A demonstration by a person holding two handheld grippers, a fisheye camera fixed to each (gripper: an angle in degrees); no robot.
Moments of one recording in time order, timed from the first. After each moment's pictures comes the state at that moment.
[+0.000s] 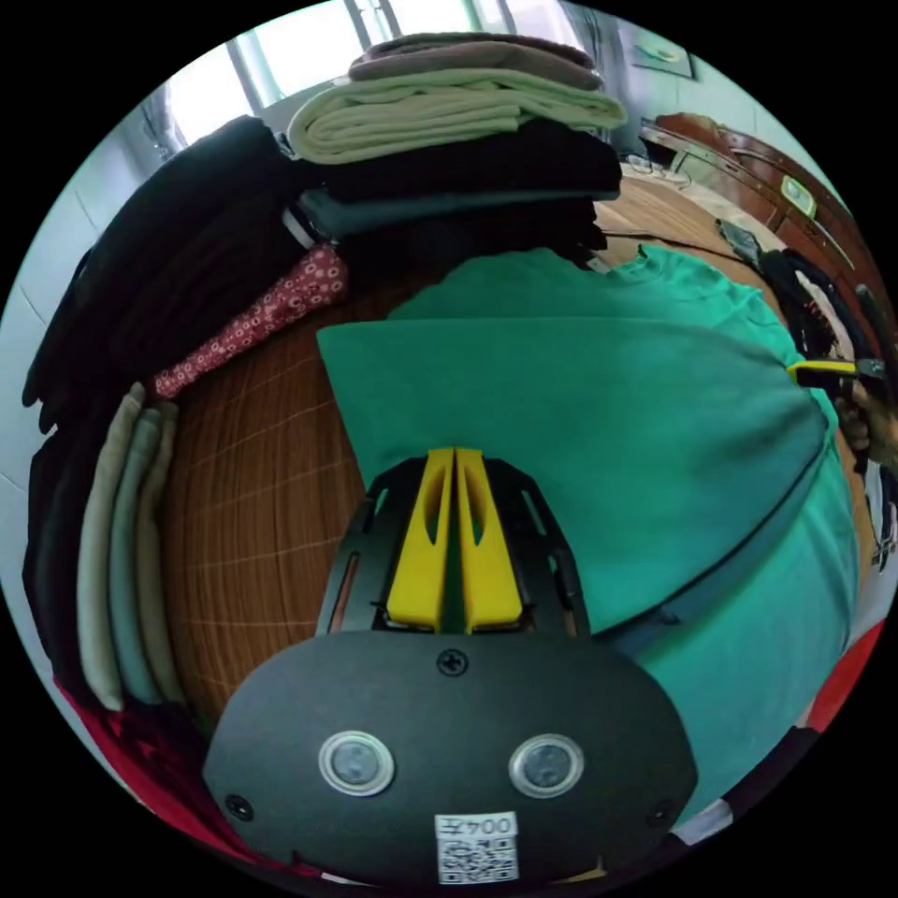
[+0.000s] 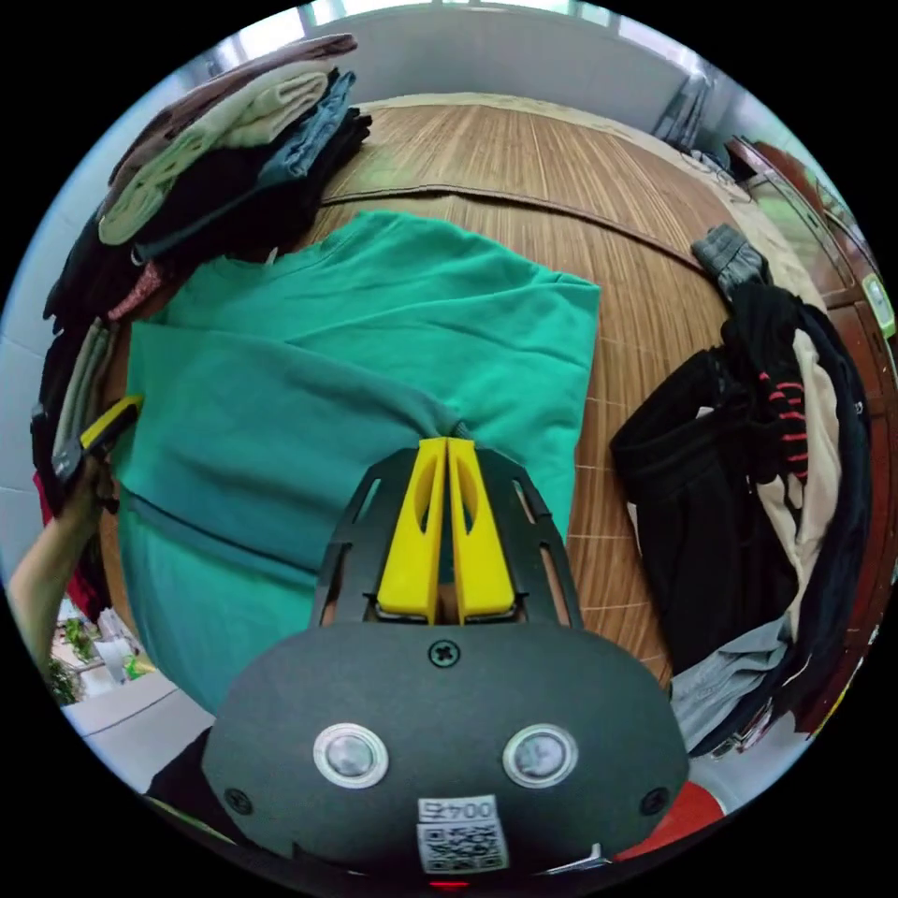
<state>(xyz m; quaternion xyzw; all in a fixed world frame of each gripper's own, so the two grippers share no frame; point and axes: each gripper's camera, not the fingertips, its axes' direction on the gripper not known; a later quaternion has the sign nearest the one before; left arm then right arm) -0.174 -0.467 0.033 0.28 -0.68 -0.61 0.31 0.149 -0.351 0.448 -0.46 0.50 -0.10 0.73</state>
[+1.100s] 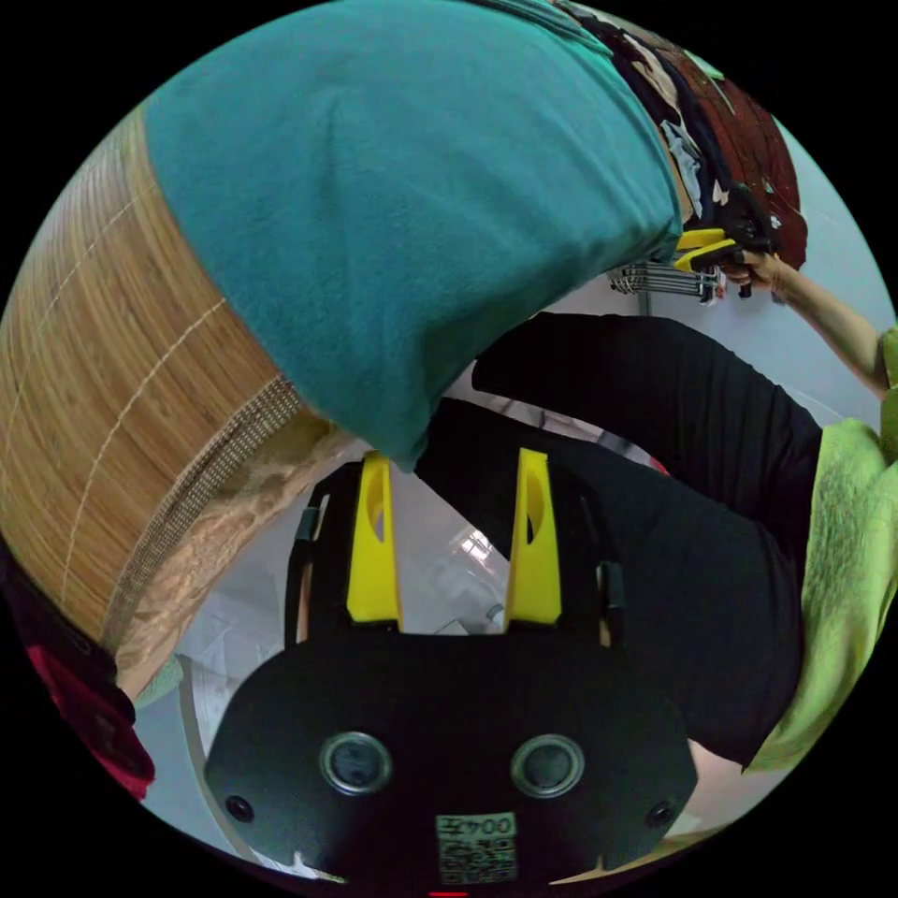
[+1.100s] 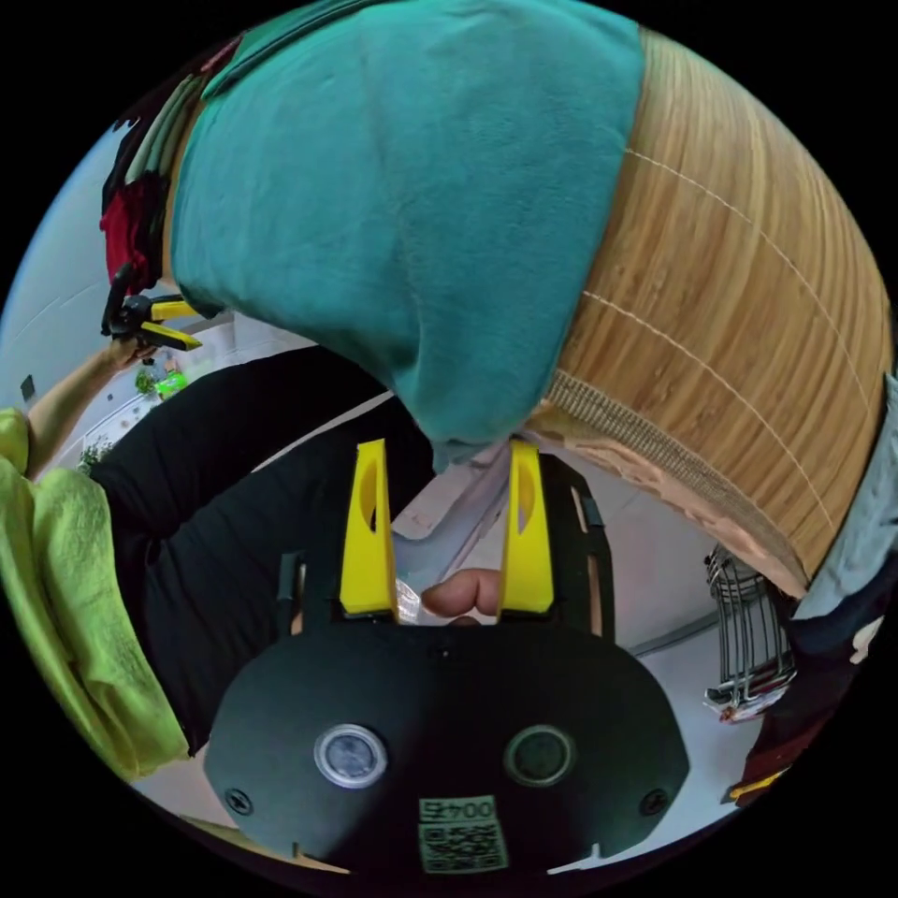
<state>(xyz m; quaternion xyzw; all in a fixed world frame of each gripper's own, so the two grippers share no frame) 0.183 -0.586 0.315 0.22 -0.28 -0.65 0.67 0.172 -0.192 0.199 -0.75 0.32 0.07 0.58</state>
